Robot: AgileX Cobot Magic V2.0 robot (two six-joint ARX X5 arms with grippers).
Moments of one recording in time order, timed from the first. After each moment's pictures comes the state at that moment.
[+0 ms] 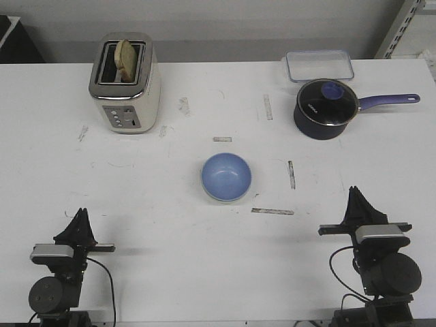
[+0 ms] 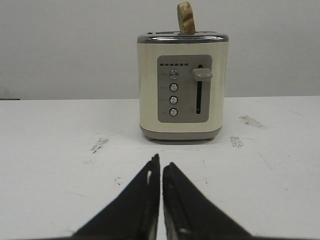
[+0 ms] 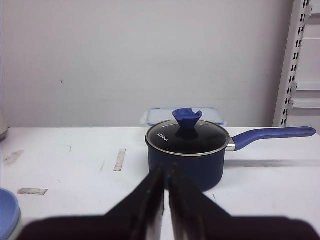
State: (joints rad) left arm -0.03 0.01 0.03 0.19 -0.03 0.01; right arm 0.06 0.33 0.42 -0.06 0.03 0.03
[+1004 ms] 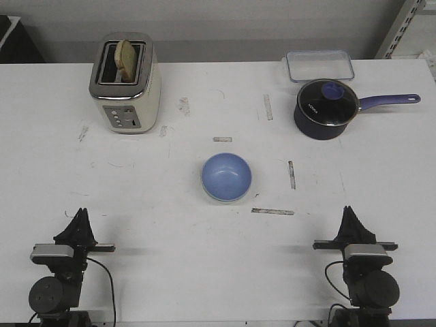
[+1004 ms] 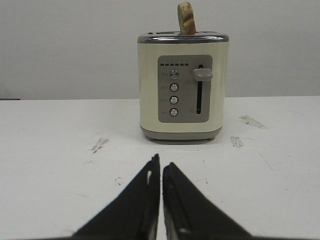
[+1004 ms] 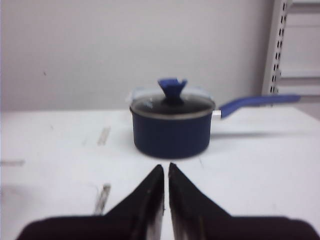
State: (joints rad) left arm -0.03 0.01 0.03 0.19 -0.03 0.01; right arm 0.01 0.03 0.07 0.00 0.02 0.03
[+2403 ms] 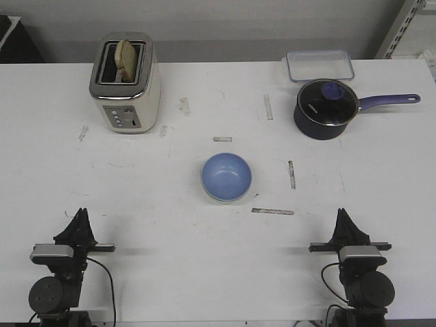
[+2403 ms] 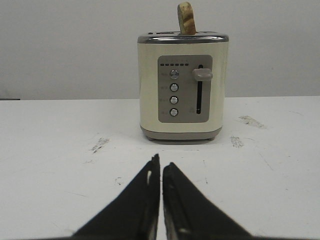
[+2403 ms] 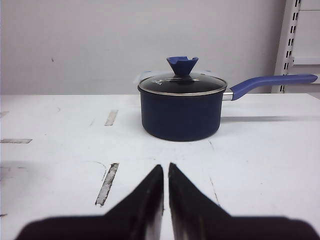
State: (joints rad) left arm -0.03 0.01 0.03 0.19 -0.03 0.01; right arm 0.01 0.00 0.01 0.02 0.00 0.03
